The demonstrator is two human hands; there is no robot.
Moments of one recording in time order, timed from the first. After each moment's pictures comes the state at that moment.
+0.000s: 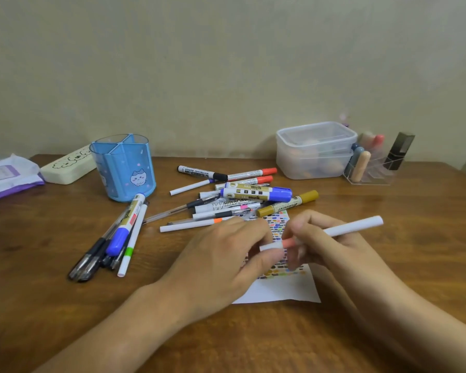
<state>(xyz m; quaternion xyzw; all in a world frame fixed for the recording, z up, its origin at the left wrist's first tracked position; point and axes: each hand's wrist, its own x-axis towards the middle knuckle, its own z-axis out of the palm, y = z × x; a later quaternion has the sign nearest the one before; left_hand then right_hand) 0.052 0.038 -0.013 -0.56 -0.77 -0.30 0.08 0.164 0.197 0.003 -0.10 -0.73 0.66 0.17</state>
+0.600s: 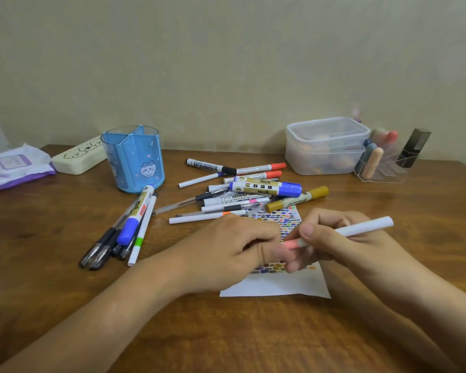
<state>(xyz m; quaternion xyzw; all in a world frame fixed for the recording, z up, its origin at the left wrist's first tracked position) 0.038 0.034 0.004 -0.61 -0.72 -0.32 -0.10 0.169 0.197 0.017 -0.05 -0.73 0.67 0.10</state>
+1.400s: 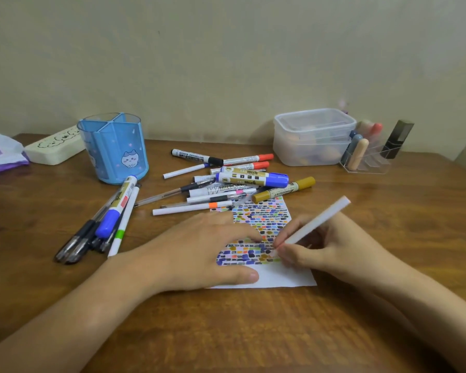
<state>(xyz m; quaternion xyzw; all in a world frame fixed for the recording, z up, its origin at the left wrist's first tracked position) 0.024 0.028 -0.014 -0.56 -0.82 -0.09 -0.11 0.165 0.221 -0.002 -0.07 -0.87 0.48 0.06</state>
